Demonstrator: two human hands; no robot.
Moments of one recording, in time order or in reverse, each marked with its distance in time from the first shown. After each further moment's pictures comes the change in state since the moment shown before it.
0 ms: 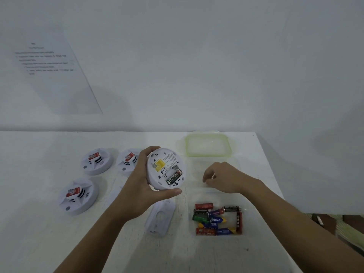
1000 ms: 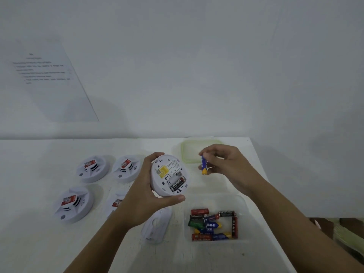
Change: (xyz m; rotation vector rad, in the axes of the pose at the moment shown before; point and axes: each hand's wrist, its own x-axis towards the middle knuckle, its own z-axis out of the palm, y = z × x) left_hand -0.001 0.012 0.014 -0.081 -0.041 -0.025; right_hand -0.034 -0.017 -0.032 0.969 0.340 -0.167
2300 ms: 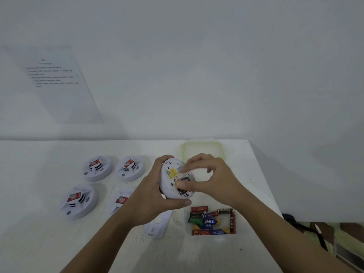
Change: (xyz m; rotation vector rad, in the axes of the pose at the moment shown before) left_hand -0.008 0.014 0.006 0.034 -0.131 0.008; right_hand -0.037 -0.011 0.043 -0.334 -0.068 -0.236
